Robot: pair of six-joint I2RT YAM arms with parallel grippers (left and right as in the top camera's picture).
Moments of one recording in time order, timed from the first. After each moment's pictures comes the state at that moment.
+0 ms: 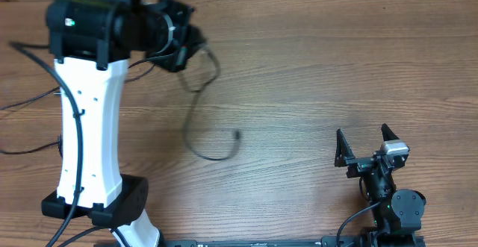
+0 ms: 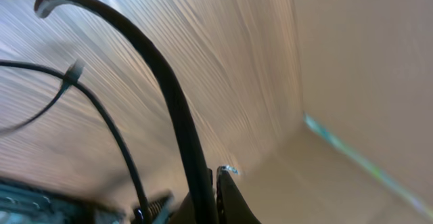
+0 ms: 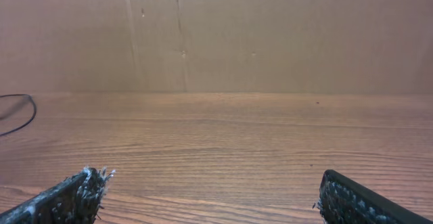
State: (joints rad) left arm -0.19 1.86 2.53 -1.68 0.35 -1.39; right arm 0.01 0.01 0.02 -0.03 -0.12 0.04
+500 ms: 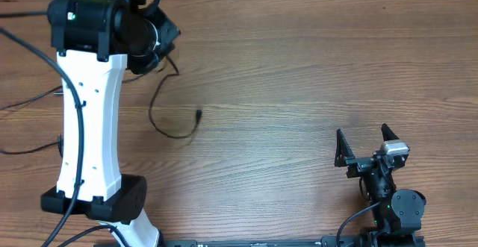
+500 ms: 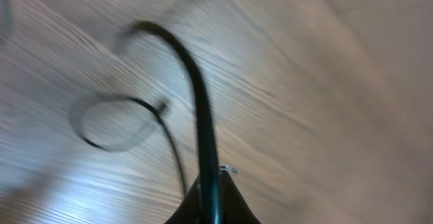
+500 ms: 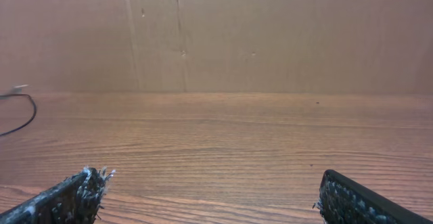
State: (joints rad) left arm -0.18 1.86 2.43 -1.69 0.01 -0.87; right arm 0.01 0.01 0.02 -0.03 -0.12 0.04
